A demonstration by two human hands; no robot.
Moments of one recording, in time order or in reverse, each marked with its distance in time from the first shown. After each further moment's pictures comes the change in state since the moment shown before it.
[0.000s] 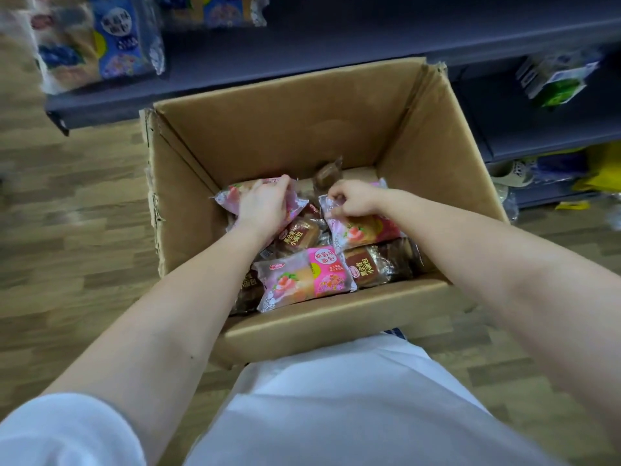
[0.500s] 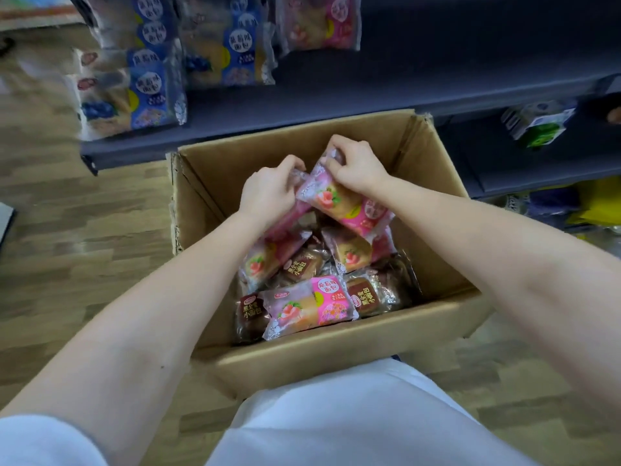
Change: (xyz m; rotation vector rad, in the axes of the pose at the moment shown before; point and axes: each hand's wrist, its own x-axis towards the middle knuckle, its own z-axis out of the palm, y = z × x) left_hand 0.036 0.012 -0.072 -0.215 0.212 0.091; right_hand -0.010 -0.045 -0.082 0.188 0.652 -0.145
